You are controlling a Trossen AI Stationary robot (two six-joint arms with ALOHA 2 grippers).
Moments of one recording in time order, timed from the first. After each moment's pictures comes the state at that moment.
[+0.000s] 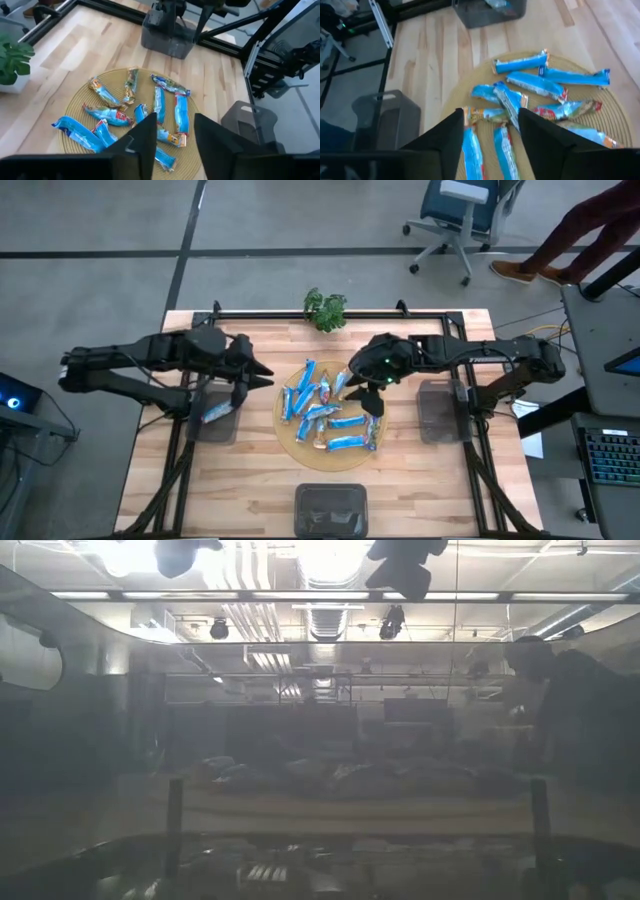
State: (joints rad) left arm 0.05 0.94 1.10 -0.66 0.06 -0.29; right arm -0.03 1.43 1.31 -0.62 -0.19 0.26
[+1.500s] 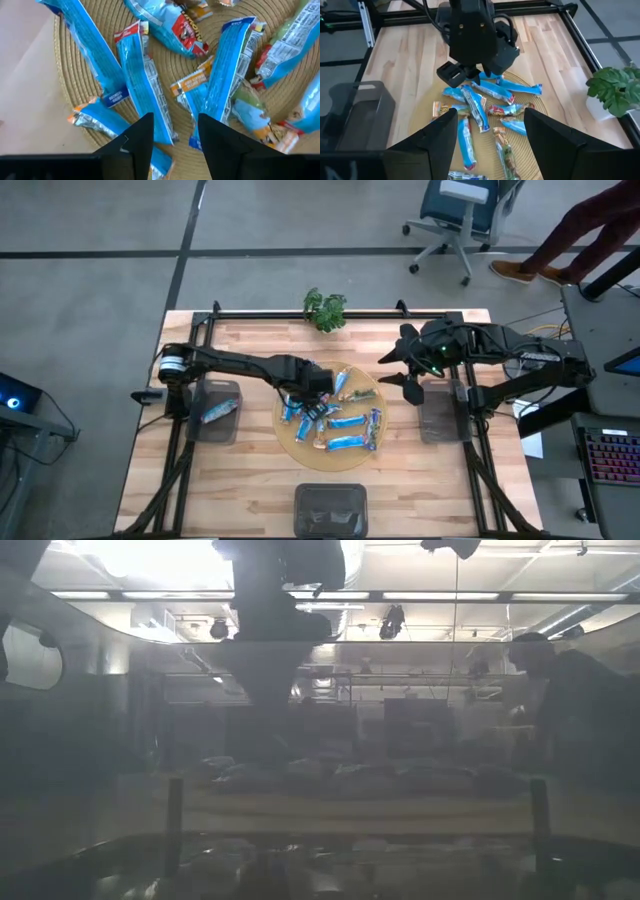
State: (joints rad) left arm 0.02 1.86 1.50 -0.99 -0.11 -0.69; right arm -0.03 1.13 1.31 -0.81 -0.02 0.09
